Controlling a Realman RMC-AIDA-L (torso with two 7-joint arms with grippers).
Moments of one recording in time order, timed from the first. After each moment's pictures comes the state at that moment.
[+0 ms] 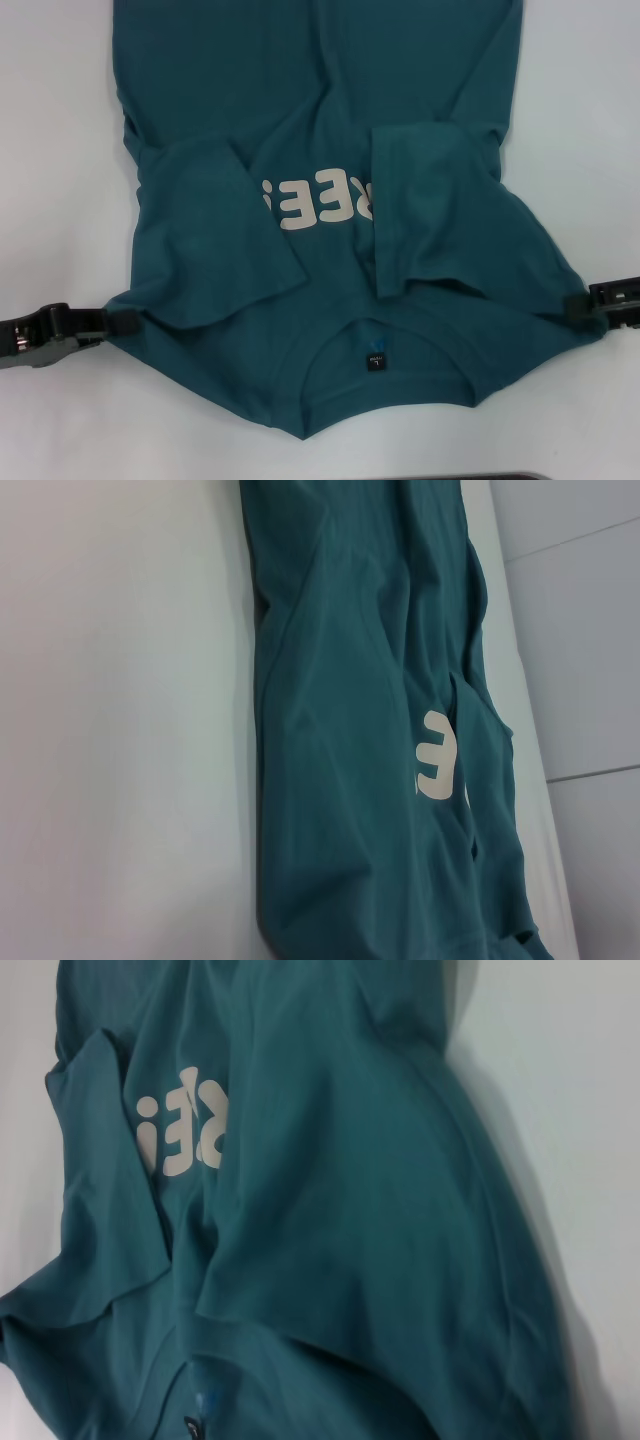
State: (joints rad) left arm -0.30 -2.08 -2.69 -0.71 -0.83 1.75 -2.21; right arm 0.45 1.93 -0.53 -0.69 -2.53 -1.75 2.32
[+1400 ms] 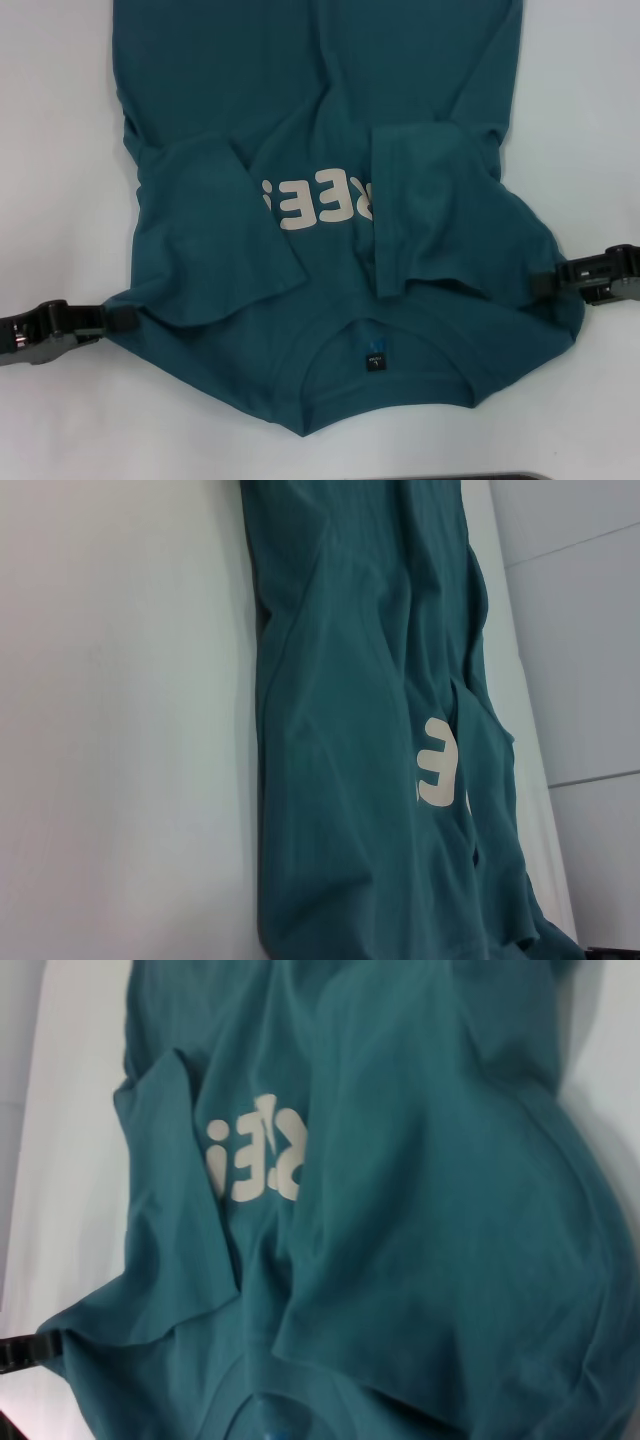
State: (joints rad) left arm -0.30 -2.08 -2.70 -0.71 -0.83 1.75 -2.21; right arm 0.50 1.96 -0.52 -0.65 -2.51 -1.74 2.32
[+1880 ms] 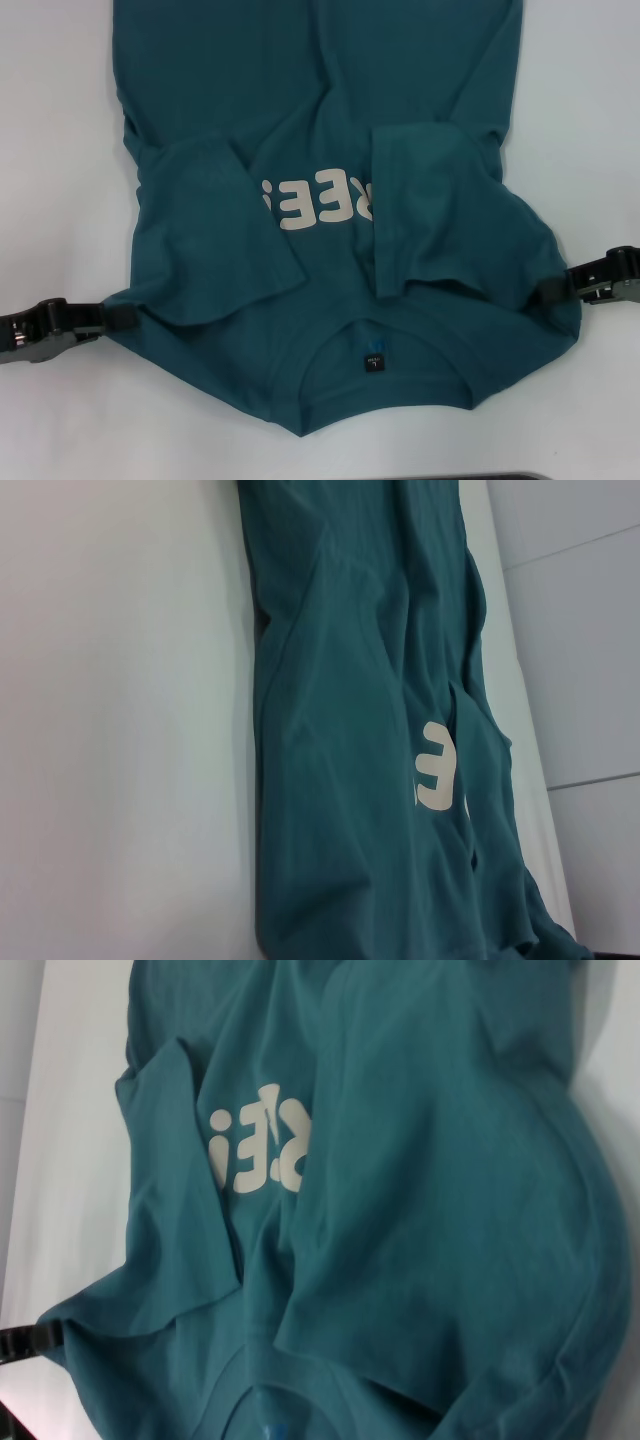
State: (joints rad) left arm -0.30 -2.08 -2.70 -0.71 -0.83 1.75 -2.21; right arm 0.50 1.95 -0.54 -0.65 -2.50 -1.75 2.33
